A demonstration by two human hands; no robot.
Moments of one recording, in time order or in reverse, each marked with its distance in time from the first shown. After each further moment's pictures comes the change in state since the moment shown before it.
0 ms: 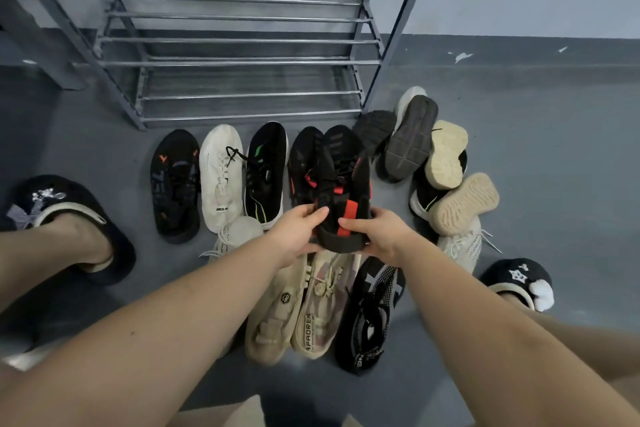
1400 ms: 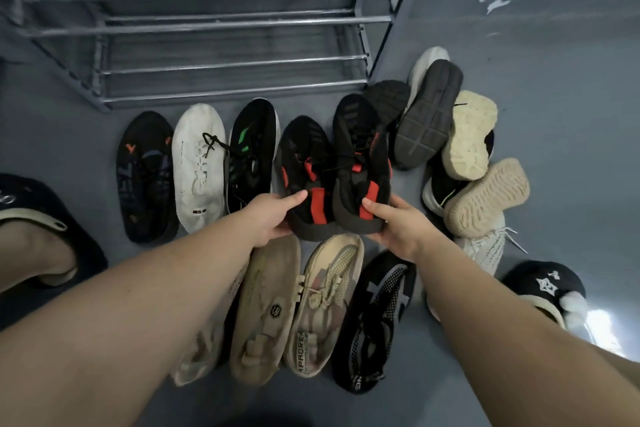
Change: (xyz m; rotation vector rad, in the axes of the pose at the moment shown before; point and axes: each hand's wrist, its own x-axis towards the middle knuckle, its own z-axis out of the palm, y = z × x) left_hand 0.101 0.004 -0.037 0.089 0.175 -0.243; right_hand 0.073 -0.002 -0.043 0.321 -0.056 0.021
